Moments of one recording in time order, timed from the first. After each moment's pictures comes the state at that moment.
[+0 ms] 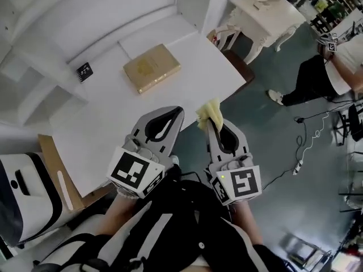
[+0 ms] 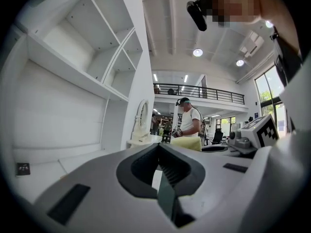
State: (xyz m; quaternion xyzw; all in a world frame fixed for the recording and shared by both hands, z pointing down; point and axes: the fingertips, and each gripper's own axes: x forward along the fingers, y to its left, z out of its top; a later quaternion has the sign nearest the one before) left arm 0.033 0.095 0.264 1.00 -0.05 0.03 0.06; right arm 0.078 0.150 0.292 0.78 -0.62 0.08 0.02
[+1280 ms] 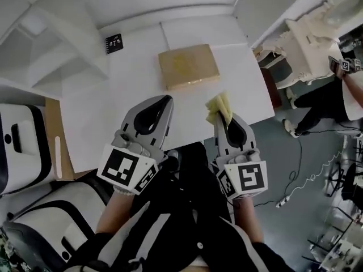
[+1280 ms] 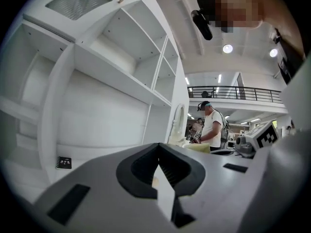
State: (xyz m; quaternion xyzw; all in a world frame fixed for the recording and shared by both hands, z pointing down) left arm -0.015 -0.038 0.279 0.96 -0.27 0.01 0.10; right arm 0.088 0.022 0.320 0.68 -0.73 0.11 0.06
